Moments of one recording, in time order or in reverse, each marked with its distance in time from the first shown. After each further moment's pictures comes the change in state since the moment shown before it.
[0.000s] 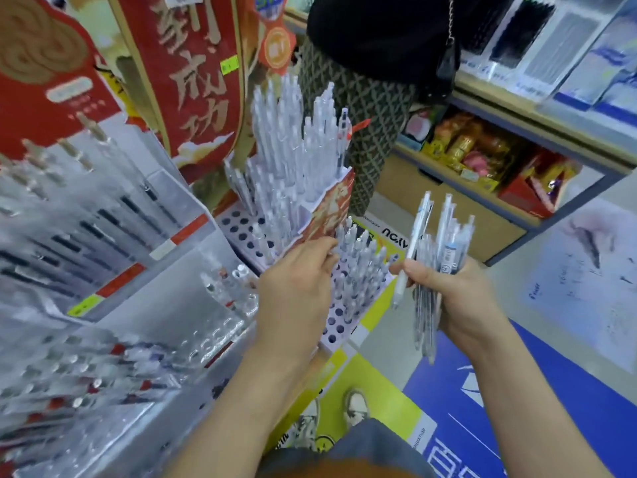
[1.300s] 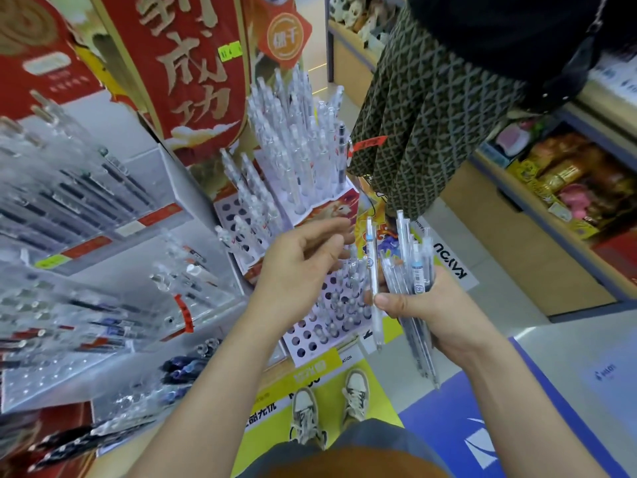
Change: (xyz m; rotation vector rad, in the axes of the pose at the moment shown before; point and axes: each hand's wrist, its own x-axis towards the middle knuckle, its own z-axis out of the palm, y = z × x) left_hand 0.051 0.036 0.038 -0.577 -0.138 -0.677; right_hand 0.092 -0.017 -0.032 -0.152 -0.603 0.182
